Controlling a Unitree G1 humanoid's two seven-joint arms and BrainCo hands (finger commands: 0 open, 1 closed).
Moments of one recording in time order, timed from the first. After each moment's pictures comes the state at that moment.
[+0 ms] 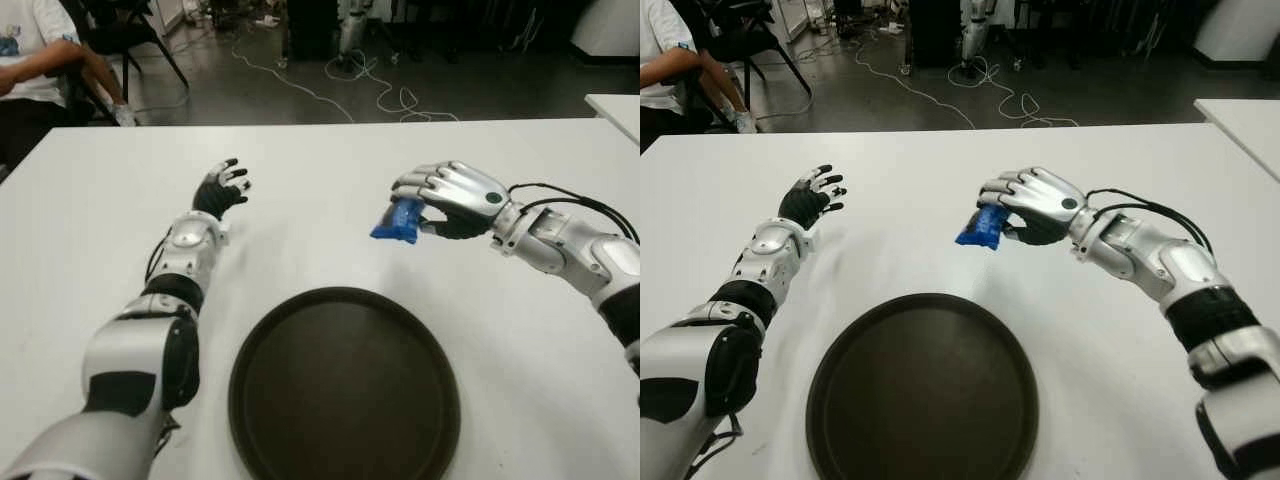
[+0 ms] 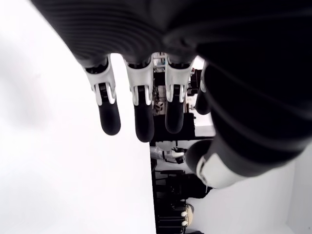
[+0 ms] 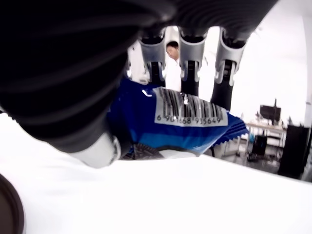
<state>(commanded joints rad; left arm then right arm) -0.91 0.12 0.21 1.33 0.01 -0.21 -0.09 -0.58 -0.68 0.43 0.33 -0.82 -0.62 -0.10</state>
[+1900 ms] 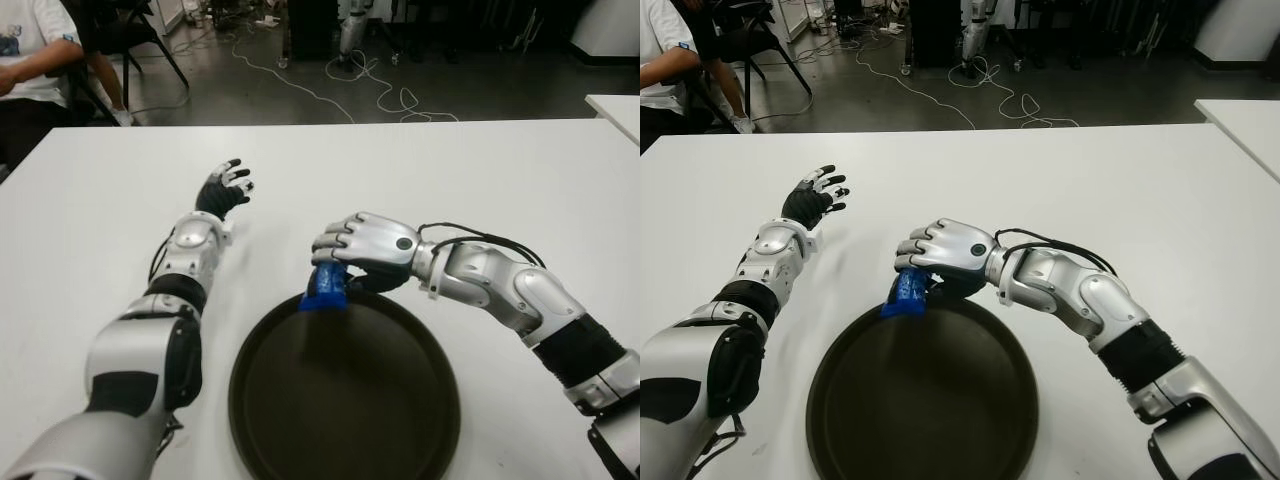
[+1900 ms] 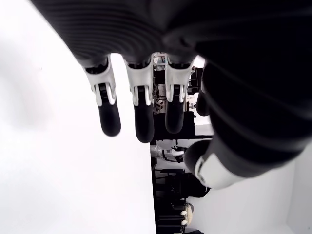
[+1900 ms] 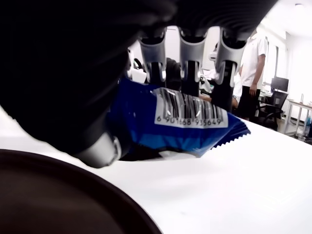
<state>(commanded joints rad) -0.91 0.11 0.22 1.32 0.00 -0.21 -0.08 -0.55 -0.45 0.56 0.17 -0.90 -0.54 0.21</state>
